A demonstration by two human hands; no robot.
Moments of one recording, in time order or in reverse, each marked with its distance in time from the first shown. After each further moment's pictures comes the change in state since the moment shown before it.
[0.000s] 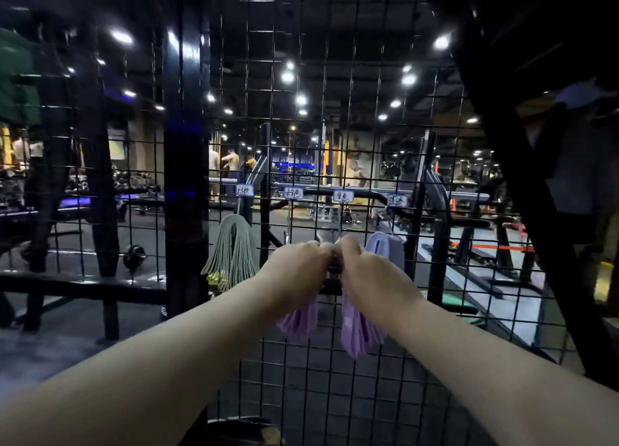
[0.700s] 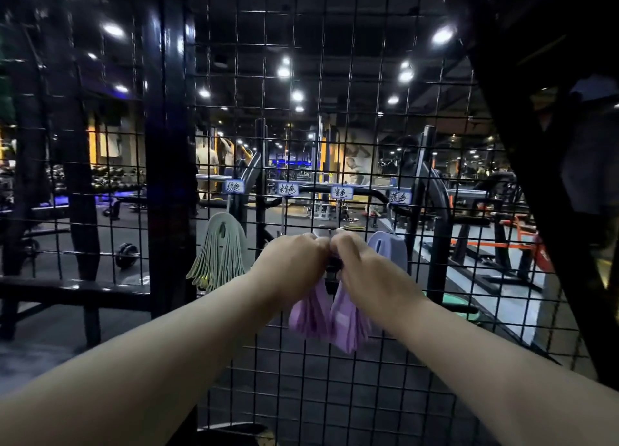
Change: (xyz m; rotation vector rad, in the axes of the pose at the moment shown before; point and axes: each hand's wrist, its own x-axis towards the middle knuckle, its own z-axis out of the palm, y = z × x) left_hand 0.021 -0.013 0.018 0.054 0.085 0.032; right_hand 0.012 0.018 0.026 0.280 -0.047 0.047
